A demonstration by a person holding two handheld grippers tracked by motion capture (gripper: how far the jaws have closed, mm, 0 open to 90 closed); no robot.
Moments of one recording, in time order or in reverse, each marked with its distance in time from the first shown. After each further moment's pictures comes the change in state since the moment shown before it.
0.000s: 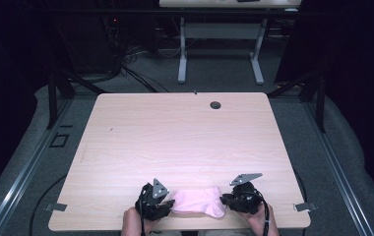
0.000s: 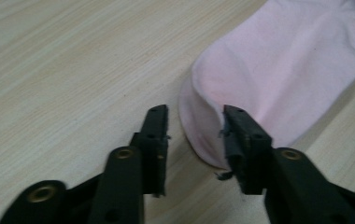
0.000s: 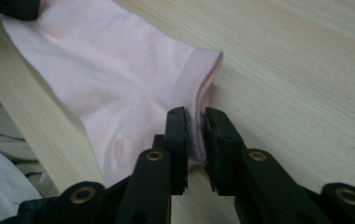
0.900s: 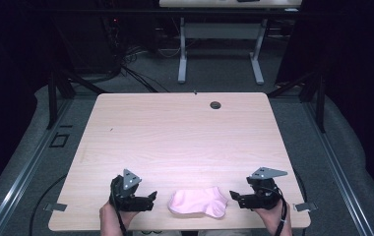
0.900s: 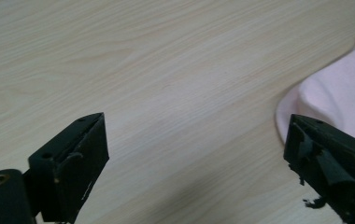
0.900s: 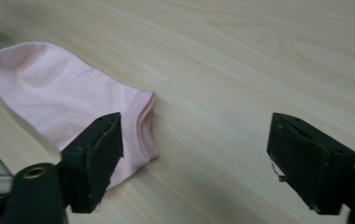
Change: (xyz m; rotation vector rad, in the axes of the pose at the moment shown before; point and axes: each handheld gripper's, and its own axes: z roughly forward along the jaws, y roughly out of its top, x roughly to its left) left arm 0.054 -0.011 -0.048 -0.092 0.174 -0.135; right arm -0.017 -0.001 -0.052 -0.182 -0.150 0.037
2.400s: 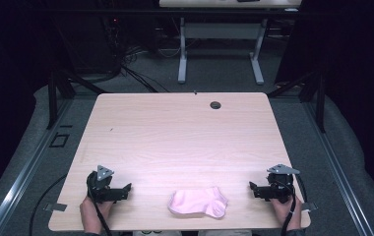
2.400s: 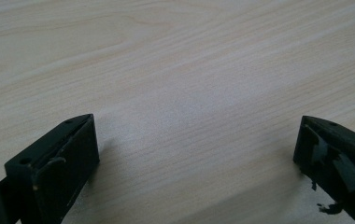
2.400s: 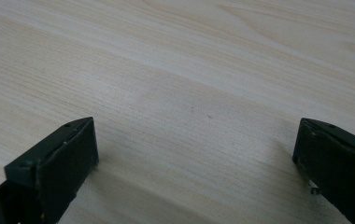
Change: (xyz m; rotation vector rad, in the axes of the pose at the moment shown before) left arm 0.091 -0.048 0.045 0.015 0.065 -0.105; right arm -0.081 -0.044 0.037 -0.011 -0.240 0.096
